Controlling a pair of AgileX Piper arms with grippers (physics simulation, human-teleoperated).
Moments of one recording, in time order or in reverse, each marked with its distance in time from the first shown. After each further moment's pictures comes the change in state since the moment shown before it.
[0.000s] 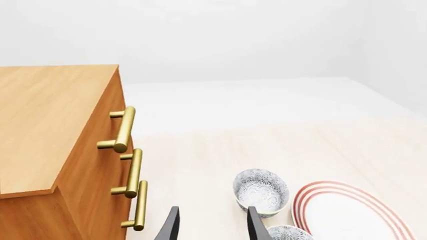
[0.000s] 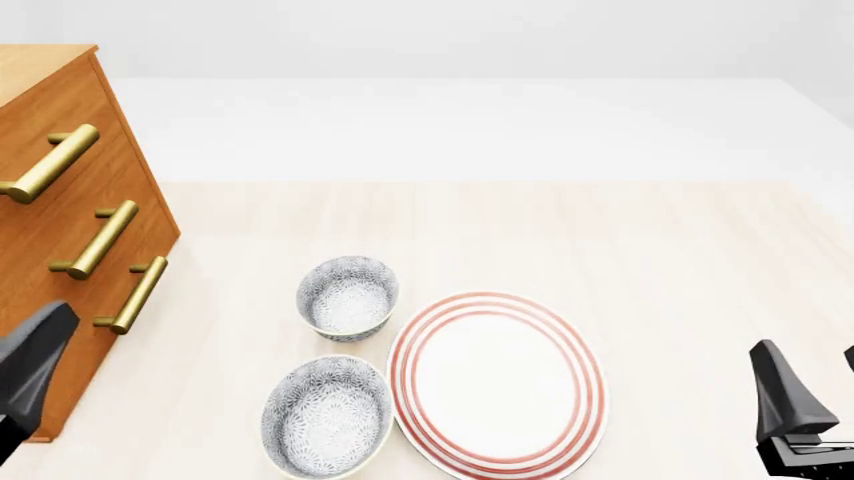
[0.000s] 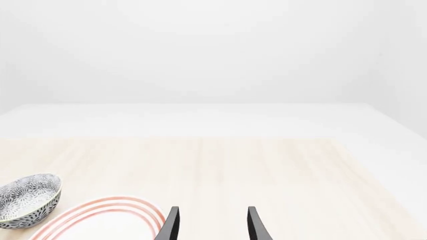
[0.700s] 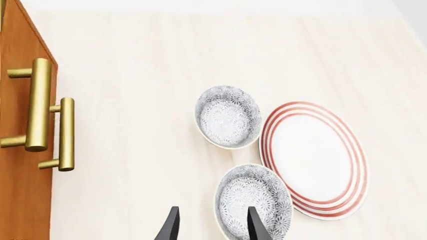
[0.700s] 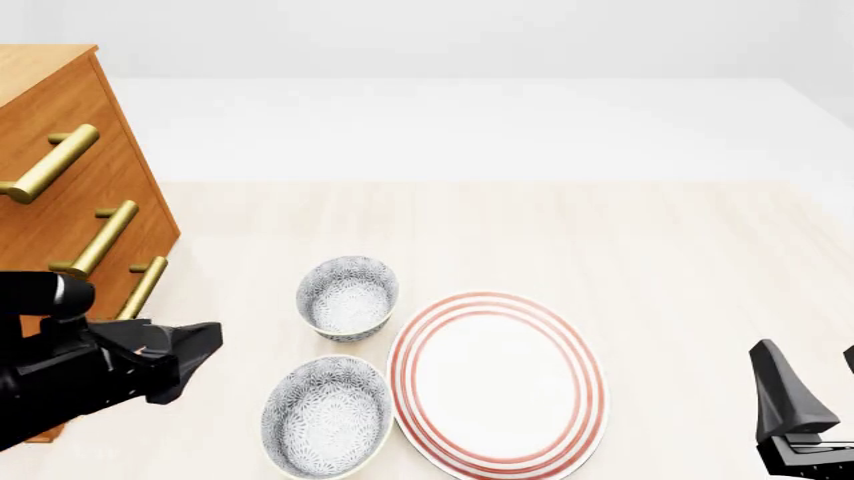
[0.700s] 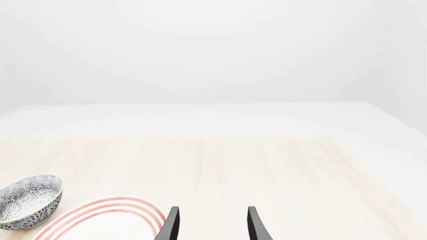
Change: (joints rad) left arm -0.206 0.522 -0.104 0.132 -0.235; right arm -0.001 0.002 0.000 0.001 0.010
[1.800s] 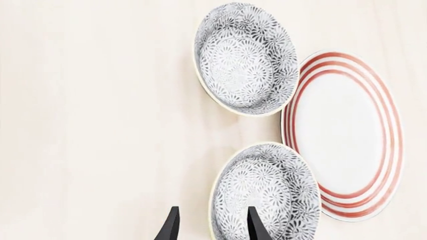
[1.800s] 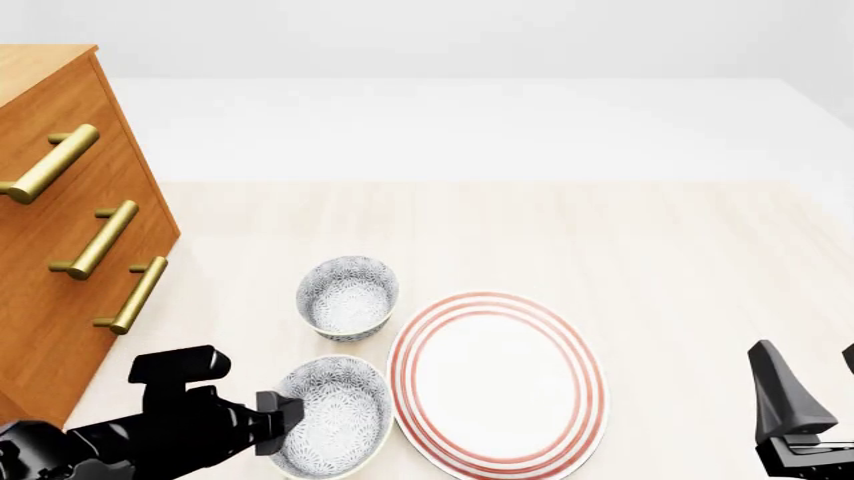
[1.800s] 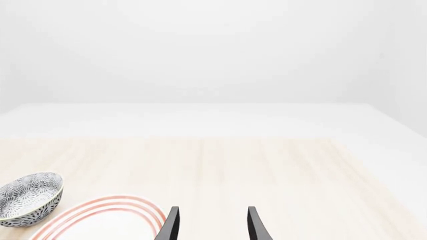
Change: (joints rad) left arm -0.146 0.519 0.272 -0.557 -0.272; right arm 0.008 -0.001 -0.001 0.002 -0.013
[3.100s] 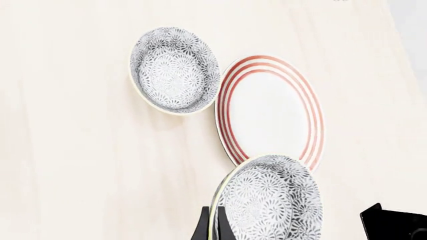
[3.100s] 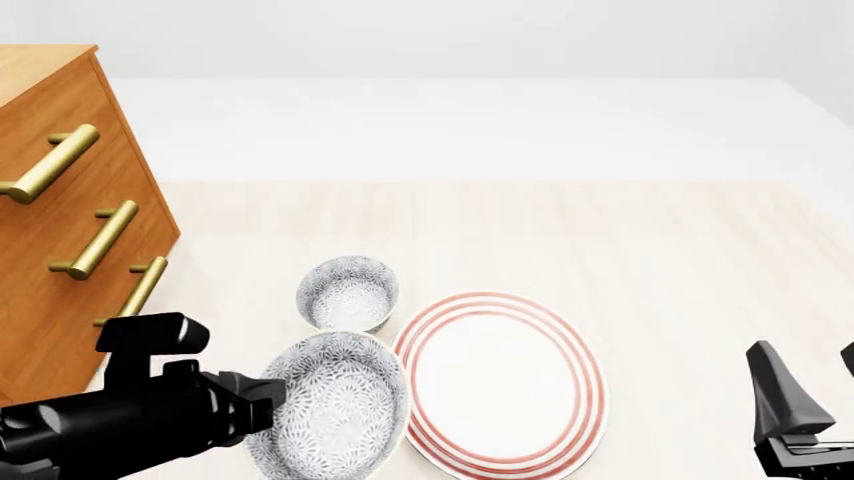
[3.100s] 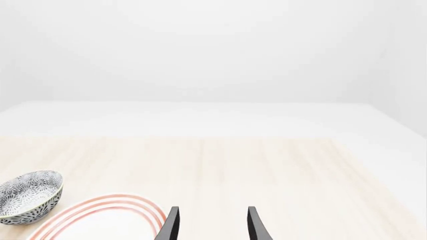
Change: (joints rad) left arm -0.158 -0.308 -0.184 0.392 -0.048; right arm 0.004 0.006 0.001 -0.002 -0.007
